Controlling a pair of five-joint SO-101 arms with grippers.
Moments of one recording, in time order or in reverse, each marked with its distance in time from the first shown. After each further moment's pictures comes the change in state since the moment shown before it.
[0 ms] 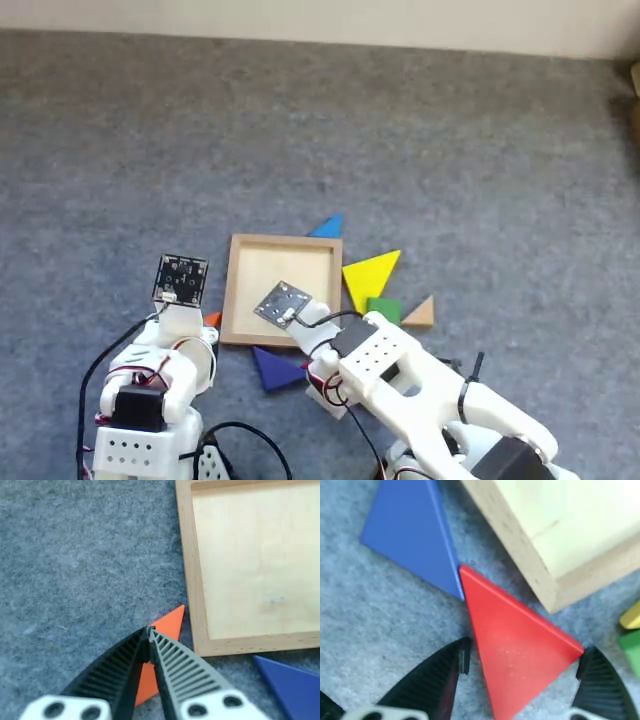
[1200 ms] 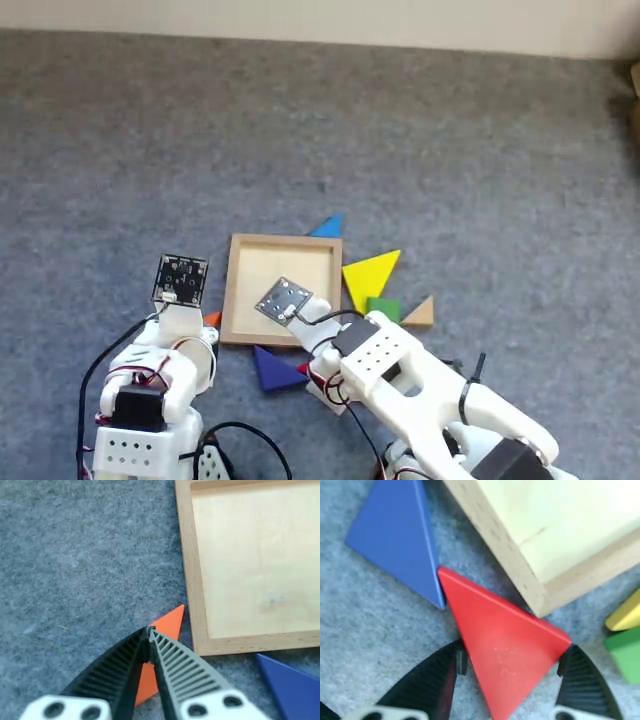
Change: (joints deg) left arm 0.0 0.0 0.0 0.0 0.0; right arm 0.8 0.3 -0.2 -1.8 0.1
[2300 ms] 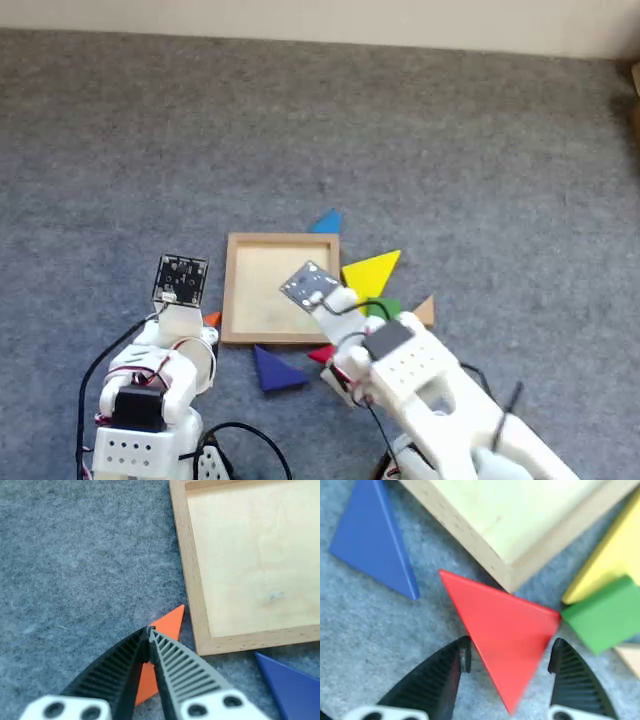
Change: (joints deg) left arm 0.0 0.0 0.0 0.0 0.0; right arm 6.2 -20.2 4.5 5.6 0.2
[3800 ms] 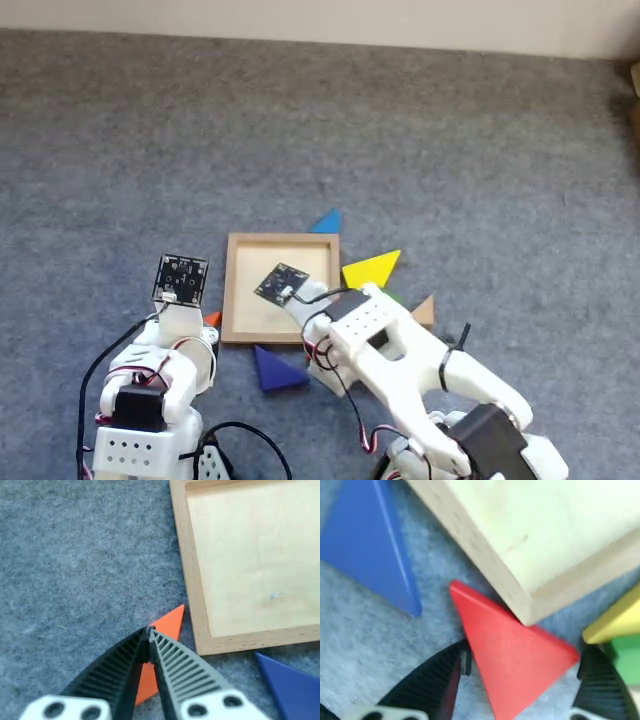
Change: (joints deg) left arm 0.0 0.0 0.0 0.0 0.0; right arm -2.4 29.4 -15.2 -1.8 6.2
